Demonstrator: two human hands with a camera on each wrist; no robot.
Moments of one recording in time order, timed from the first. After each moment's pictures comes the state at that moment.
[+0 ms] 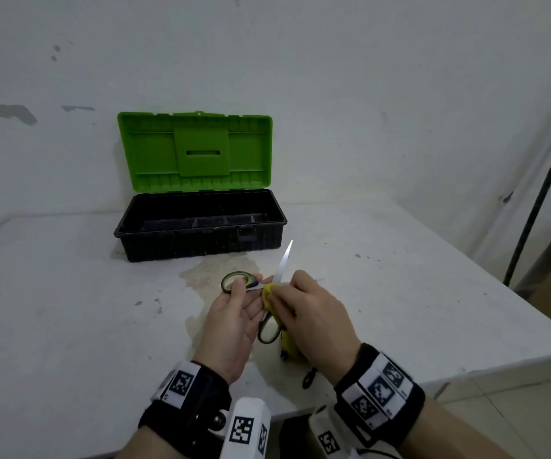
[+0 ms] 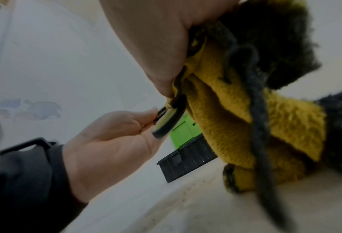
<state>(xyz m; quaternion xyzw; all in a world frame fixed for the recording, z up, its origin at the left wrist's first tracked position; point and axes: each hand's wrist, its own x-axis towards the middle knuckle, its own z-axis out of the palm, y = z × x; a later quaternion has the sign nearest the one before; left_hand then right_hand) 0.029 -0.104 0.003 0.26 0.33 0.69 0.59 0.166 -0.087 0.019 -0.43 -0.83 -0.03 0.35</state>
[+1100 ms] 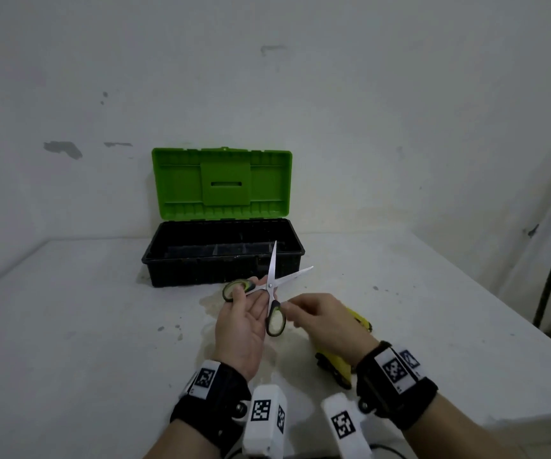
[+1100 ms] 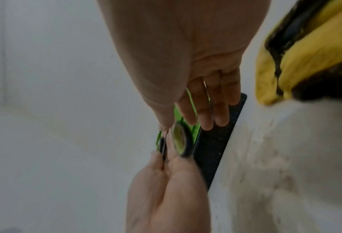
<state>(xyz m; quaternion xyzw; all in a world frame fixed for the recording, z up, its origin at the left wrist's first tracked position) 0.017 -0.068 0.017 0.16 0.29 0.77 0.54 0.166 -0.034 0.038 -0.47 -0.77 0.34 0.27</state>
